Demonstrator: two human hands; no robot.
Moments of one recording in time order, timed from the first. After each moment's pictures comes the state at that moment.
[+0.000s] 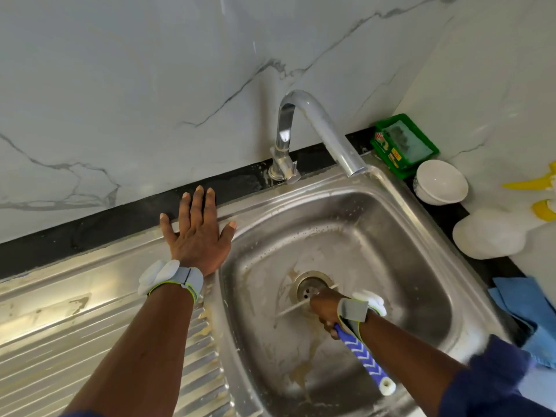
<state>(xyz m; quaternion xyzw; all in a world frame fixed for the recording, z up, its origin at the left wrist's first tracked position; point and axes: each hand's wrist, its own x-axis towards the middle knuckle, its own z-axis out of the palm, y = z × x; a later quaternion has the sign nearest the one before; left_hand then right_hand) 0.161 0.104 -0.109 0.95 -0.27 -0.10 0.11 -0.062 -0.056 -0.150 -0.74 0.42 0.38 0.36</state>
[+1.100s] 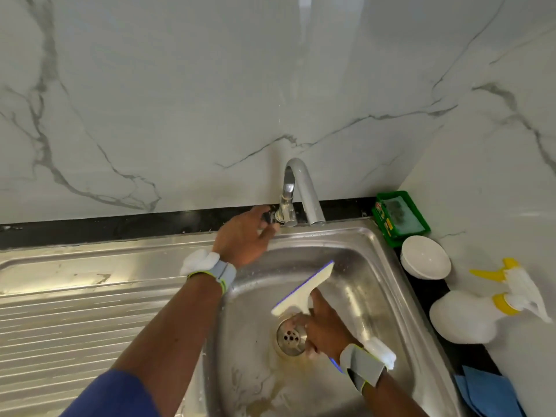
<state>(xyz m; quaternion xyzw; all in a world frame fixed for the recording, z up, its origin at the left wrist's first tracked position) 0.116 0.031 -0.015 0.91 -0.30 -0.07 0.29 -0.095 -0.089 -0.045 -0.76 0.32 0.16 0.55</state>
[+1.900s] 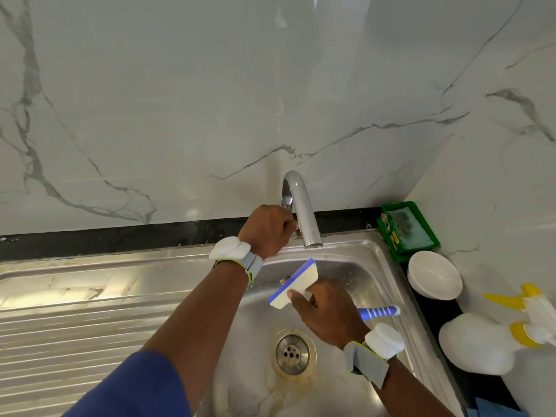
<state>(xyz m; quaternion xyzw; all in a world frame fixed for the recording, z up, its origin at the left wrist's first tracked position) 0.126 -0.030 0.022 0.90 -0.37 -0.06 0.23 -0.053 -0.123 -0.015 -0.92 0.15 0.01 0.36</state>
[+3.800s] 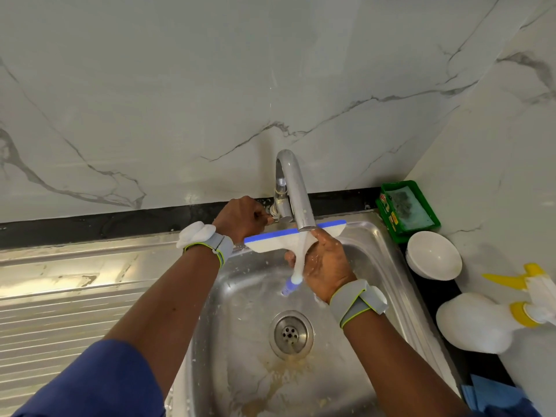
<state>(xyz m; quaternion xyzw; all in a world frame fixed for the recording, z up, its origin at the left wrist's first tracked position) 0.158 -0.005 -0.015 0.91 -0.29 -0.20 0.23 0.000 -0.131 -0.020 -0.34 0.32 -0.05 0.89</state>
